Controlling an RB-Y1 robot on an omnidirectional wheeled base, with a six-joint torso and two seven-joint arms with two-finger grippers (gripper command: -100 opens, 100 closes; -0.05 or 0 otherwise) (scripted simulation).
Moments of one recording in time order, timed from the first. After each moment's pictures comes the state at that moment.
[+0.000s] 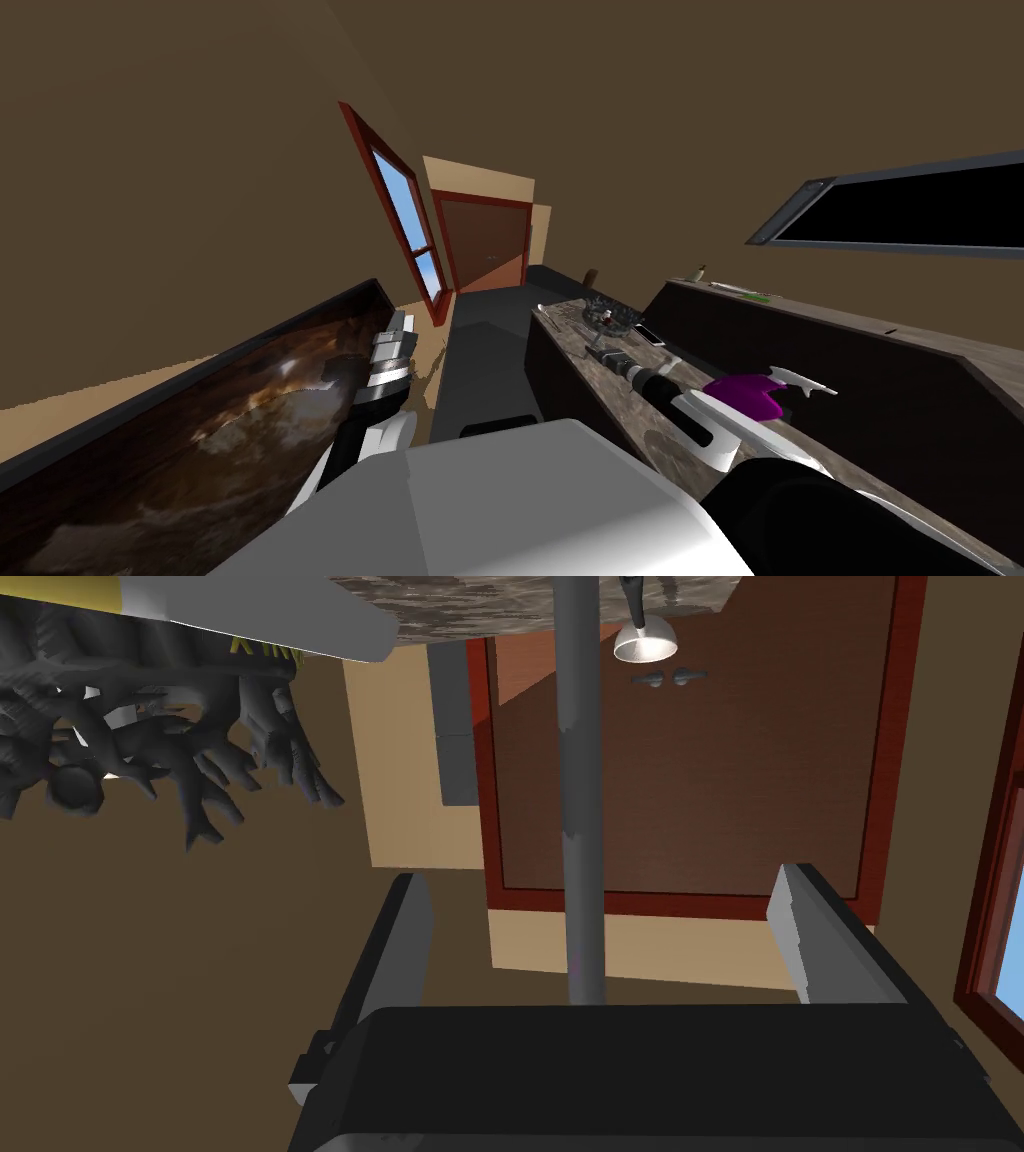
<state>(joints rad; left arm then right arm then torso) 0.49 0.02 -0.04 -2.21 0.04 -0.44 -0.16 0.78 -0.98 -0.17 -1.95 0.43 -0.05 0.15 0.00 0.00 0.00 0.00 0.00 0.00</state>
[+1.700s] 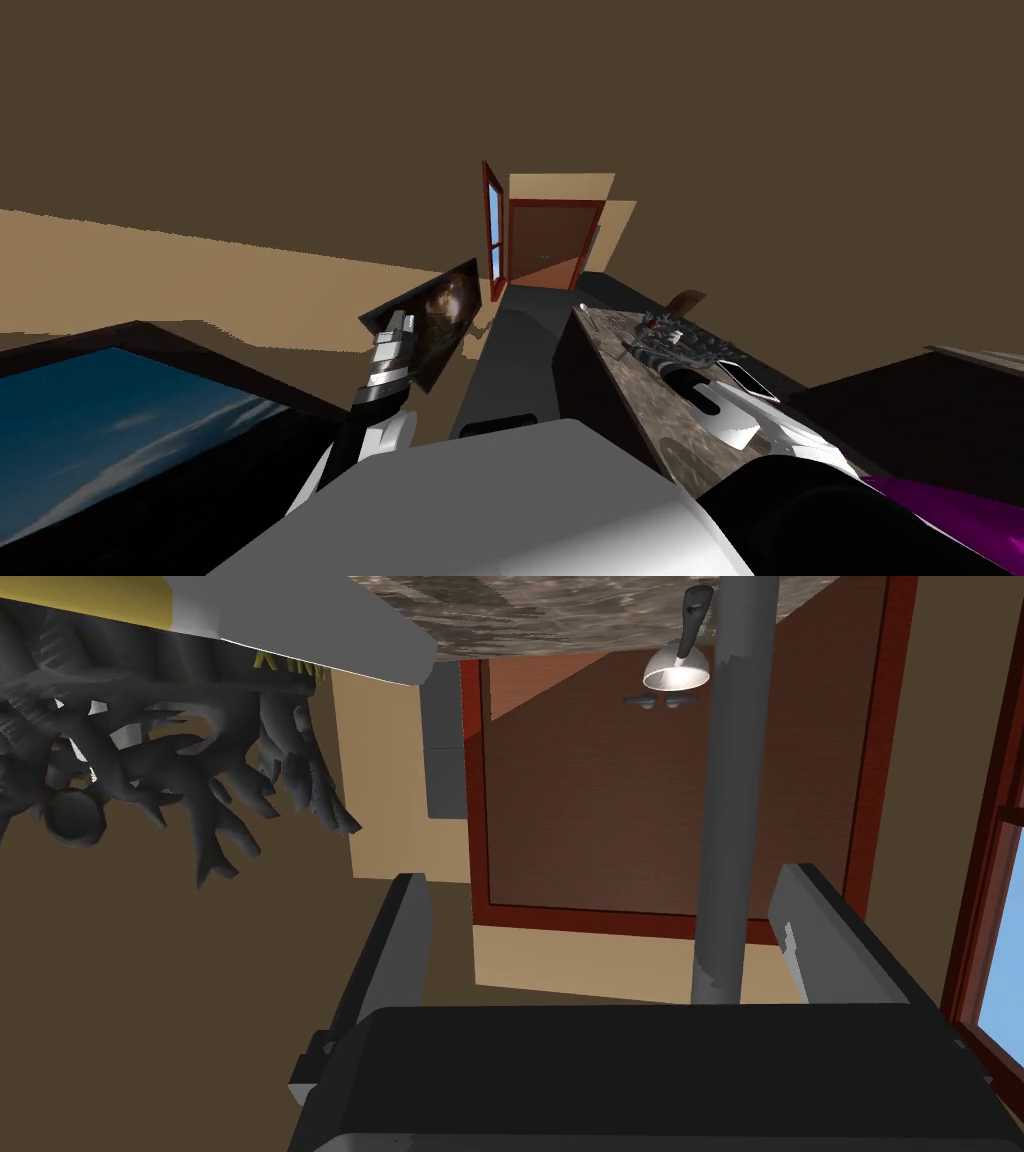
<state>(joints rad) 0.49 0.02 -0.04 -2.21 0.04 -0.44 -0.16 0.57 -1.02 -0.22 -1.45 0.29 0.00 0.12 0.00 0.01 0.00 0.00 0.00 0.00</state>
